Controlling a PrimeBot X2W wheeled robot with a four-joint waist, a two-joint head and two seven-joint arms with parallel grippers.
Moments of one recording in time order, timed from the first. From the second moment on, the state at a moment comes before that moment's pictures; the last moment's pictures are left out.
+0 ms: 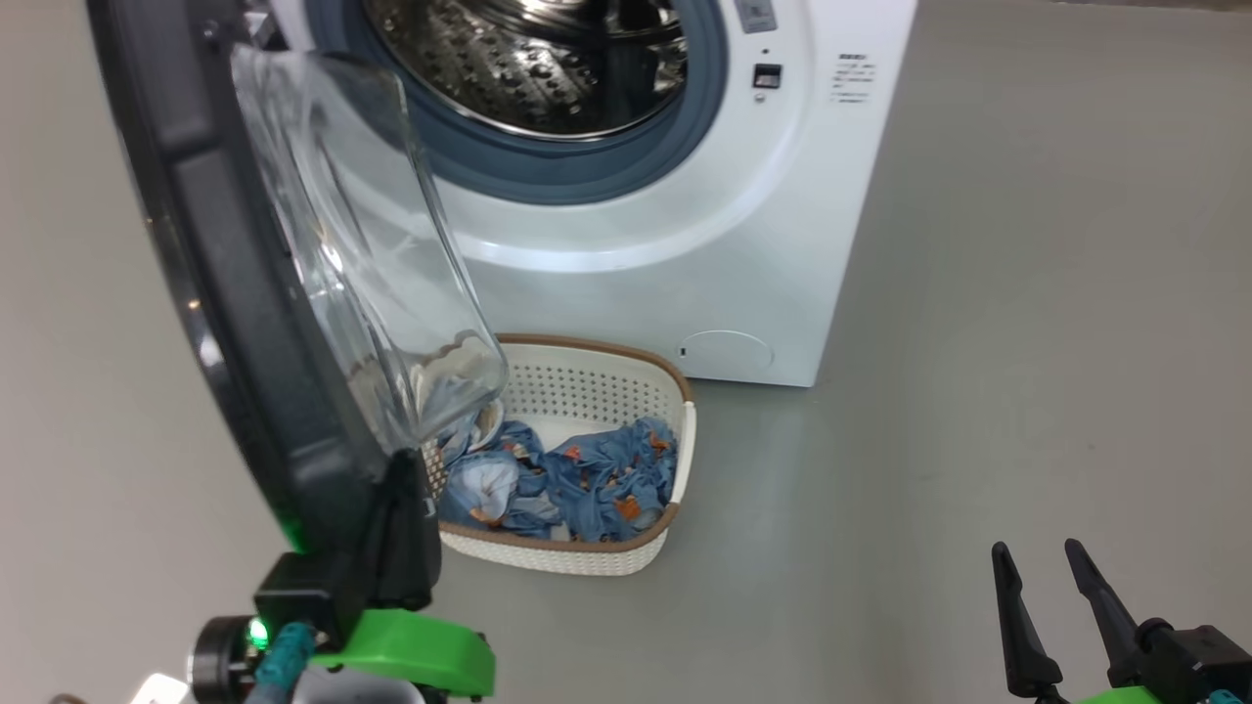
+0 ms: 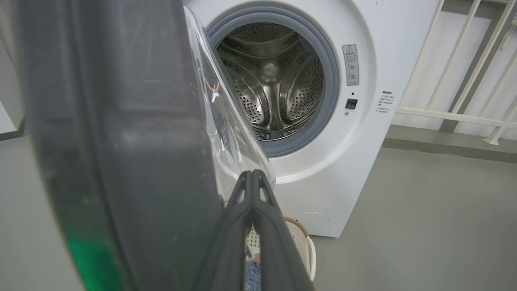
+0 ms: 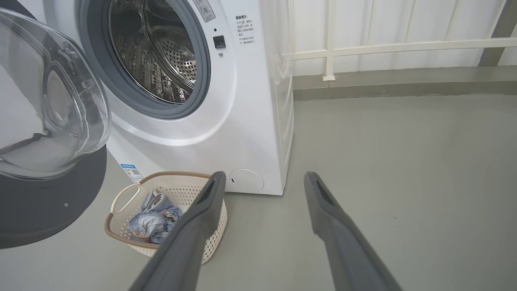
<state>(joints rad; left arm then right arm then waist) -0.13 0.15 -0.45 -0.04 -0.37 0.36 -0.09 0.10 -0.04 -0.13 0.09 0.18 0.12 -0.24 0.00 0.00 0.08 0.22</state>
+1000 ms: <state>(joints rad) -0.14 0.27 -0.11 0.08 -0.49 0.38 -0.23 0.07 -0.04 -0.14 0.00 0.13 0.12 -0.20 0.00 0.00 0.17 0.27</state>
